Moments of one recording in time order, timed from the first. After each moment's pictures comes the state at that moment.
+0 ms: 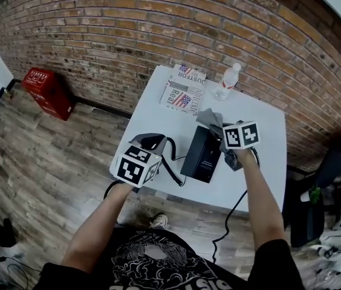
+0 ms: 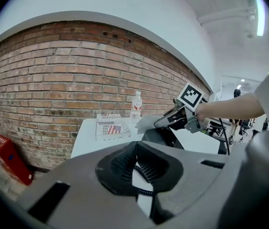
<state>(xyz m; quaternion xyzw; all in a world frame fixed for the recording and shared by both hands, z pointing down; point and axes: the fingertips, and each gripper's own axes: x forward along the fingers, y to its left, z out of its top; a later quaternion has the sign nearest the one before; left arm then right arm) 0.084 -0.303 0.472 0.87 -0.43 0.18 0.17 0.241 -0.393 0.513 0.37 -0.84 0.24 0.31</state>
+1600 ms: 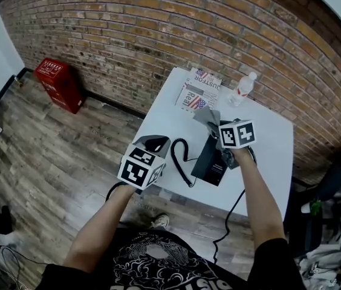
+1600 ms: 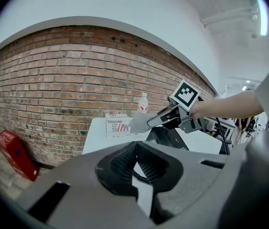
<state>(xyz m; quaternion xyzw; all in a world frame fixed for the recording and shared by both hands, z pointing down) 0.045 -0.286 0.470 0.85 -0.46 0.17 0.17 0.169 -0.398 0.504 0.34 -0.86 0.20 0.32</state>
